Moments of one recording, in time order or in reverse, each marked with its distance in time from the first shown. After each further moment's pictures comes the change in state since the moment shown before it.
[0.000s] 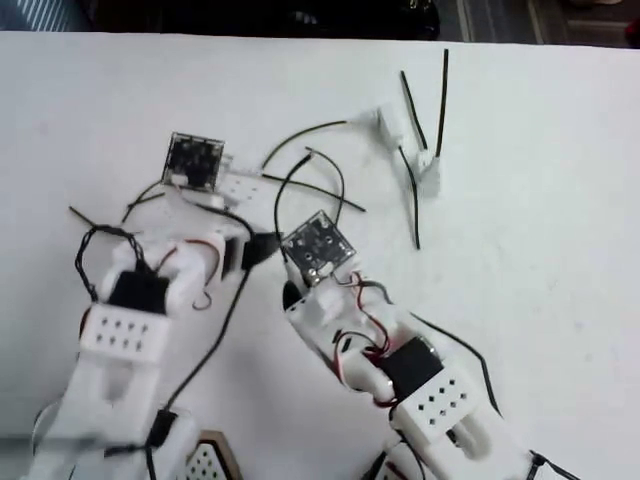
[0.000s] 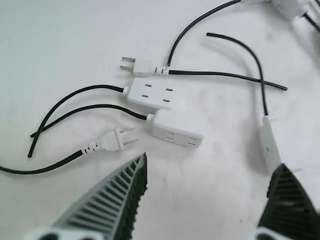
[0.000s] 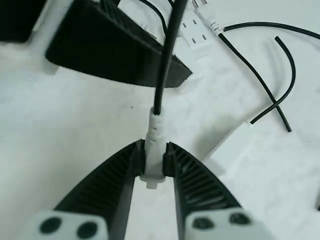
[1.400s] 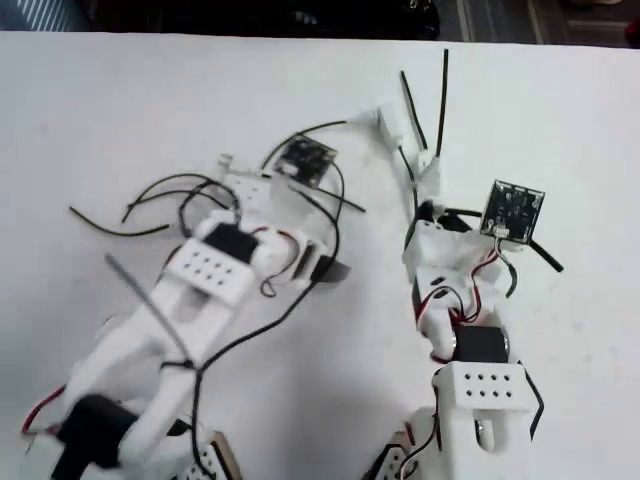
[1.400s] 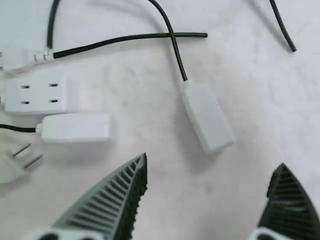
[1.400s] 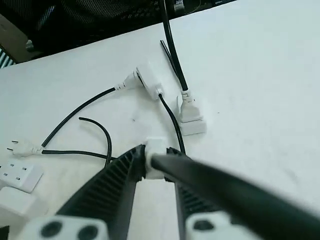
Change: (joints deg) left arm 16.7 34.2 -18.5 0.8 1.1; right arm 37.9 -0.3 4.3 -17.4 -18.7
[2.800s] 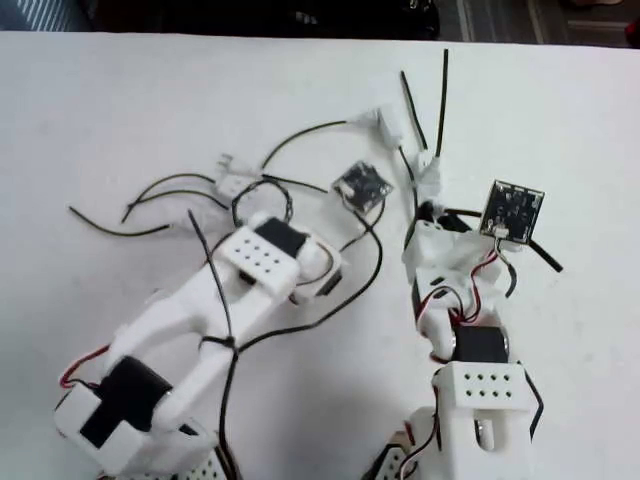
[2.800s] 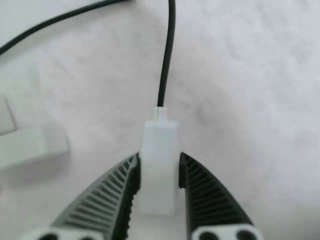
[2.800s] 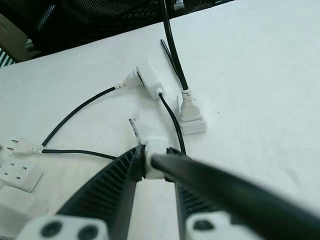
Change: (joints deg) left arm 6.6 10.0 -4.5 4.0 -8.7; right arm 0.0 0.0 0.4 0.0 0.0
